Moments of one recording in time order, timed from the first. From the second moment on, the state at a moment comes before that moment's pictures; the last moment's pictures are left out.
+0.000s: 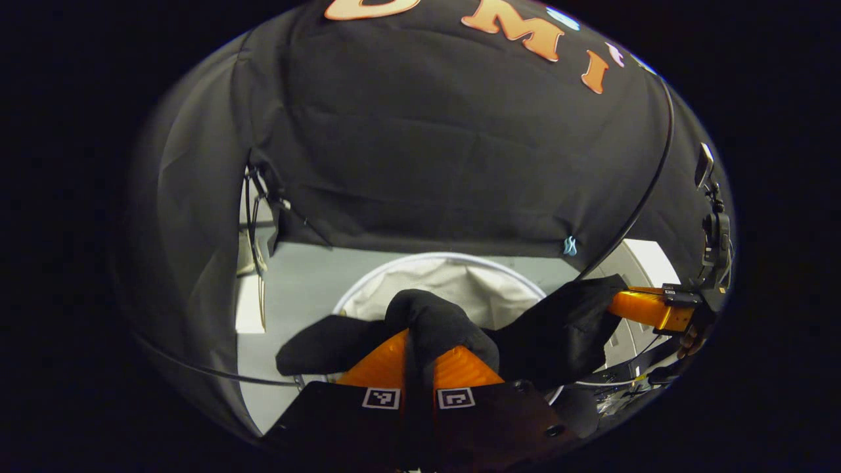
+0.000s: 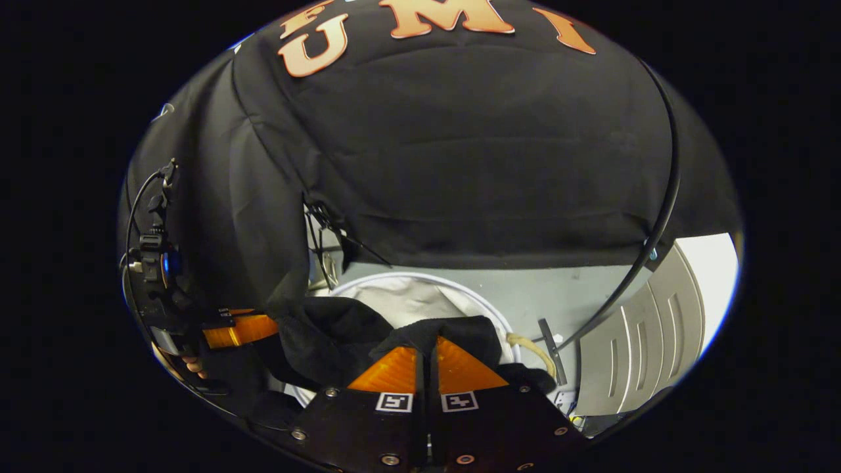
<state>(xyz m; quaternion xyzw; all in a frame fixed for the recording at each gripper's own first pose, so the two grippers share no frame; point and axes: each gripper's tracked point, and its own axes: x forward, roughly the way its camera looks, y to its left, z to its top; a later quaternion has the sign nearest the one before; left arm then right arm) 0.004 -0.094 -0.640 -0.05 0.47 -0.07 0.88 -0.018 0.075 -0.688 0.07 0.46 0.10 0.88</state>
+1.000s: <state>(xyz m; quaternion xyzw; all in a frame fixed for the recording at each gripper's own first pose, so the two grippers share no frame) -0.007 -0.123 -0.651 -0.04 0.50 -0.08 0.86 -0.010 0.064 -0.714 0.03 0.47 0.05 0.88</state>
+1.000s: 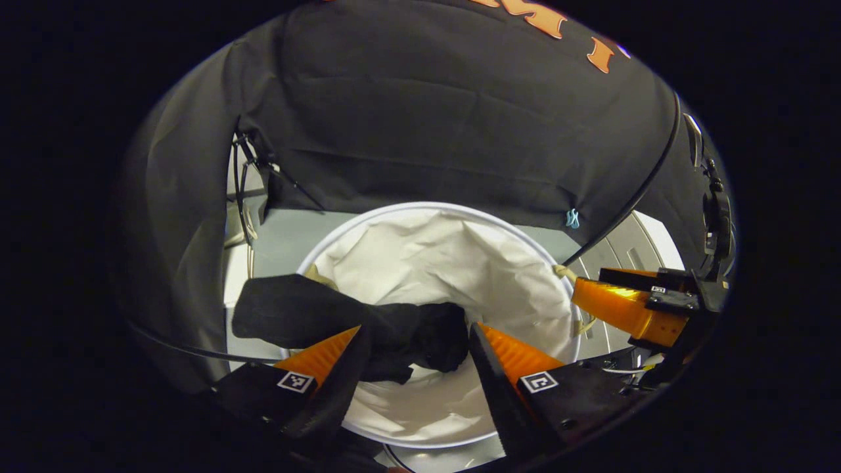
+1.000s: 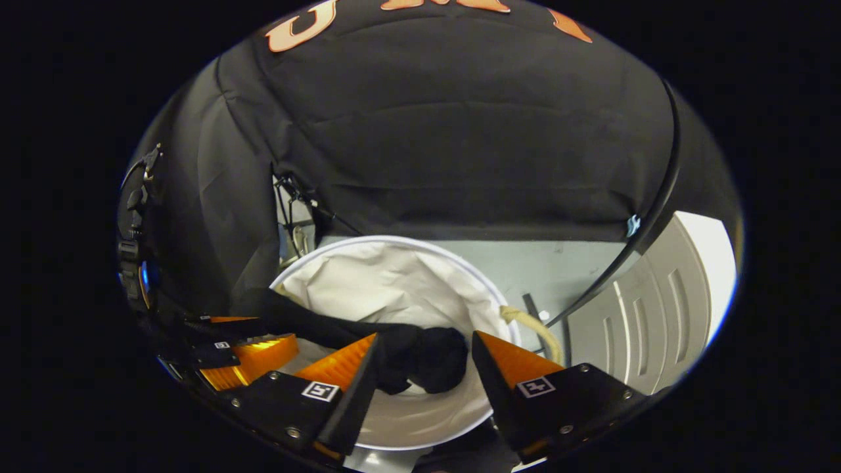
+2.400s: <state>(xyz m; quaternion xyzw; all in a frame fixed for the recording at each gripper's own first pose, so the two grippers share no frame) 0.033 -0.039 -0.164 0.01 0.04 0.00 1.00 0.054 0.033 -0.230 -0.01 0.11 0.08 0.99</state>
